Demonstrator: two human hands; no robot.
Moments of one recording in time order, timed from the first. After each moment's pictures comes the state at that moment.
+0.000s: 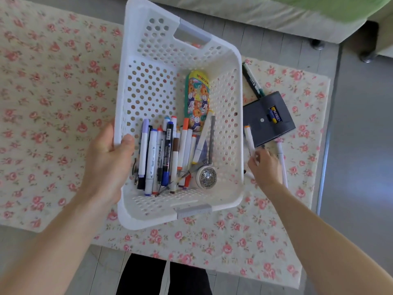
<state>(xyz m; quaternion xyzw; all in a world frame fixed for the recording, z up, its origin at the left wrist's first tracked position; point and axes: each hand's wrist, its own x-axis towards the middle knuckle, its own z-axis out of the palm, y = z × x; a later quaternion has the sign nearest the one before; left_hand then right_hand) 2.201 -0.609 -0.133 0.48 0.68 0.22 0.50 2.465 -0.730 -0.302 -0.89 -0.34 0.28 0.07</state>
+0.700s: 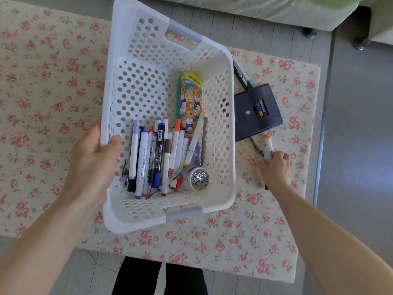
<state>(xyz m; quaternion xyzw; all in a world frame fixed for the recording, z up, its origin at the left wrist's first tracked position) 2.217 -0.615 -0.142 0.48 0.70 0.20 0.49 2.505 -0.764 -0.323 -0.94 -0.22 0.25 0.03</state>
